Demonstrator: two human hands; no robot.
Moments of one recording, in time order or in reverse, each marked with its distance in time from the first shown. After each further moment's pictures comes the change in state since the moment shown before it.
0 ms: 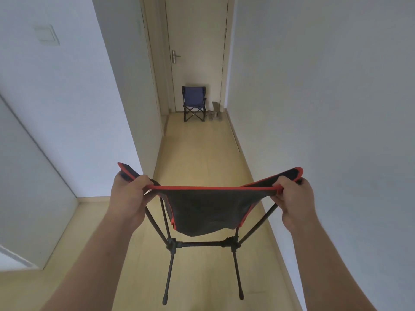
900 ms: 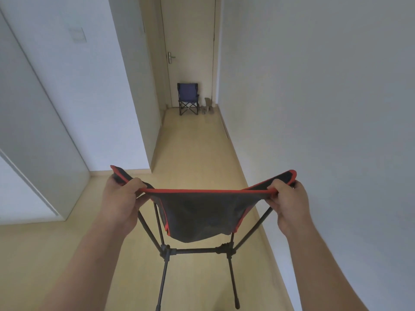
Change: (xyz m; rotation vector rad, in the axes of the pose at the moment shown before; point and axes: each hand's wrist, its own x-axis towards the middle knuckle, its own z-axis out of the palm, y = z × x) left_hand -0.436 -0.055 -0.118 0.010 -0.023 0.059; right_hand -0.335 0.061 -0.308 0.030 -0.006 -0.015
